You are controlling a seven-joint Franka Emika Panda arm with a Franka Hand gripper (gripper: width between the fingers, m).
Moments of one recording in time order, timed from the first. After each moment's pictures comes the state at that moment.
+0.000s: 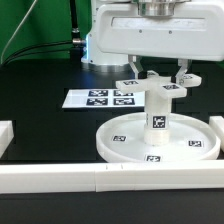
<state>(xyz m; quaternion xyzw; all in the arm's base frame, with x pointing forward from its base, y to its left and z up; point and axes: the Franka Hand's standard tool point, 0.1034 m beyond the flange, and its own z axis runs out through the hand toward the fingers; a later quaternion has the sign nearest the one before) 0.554 0.039 0.100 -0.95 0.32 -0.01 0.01</state>
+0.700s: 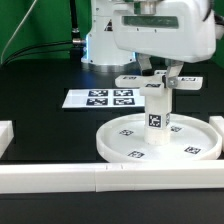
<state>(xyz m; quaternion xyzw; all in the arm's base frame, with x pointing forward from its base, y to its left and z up) 0.556 0.039 0.103 -0.80 0.60 -0.01 0.07</state>
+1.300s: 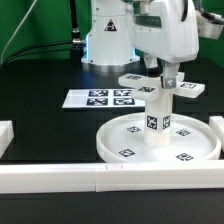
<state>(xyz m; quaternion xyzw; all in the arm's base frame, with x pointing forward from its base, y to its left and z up) 0.553 0.044 0.110 -0.76 0.64 0.01 0.07</state>
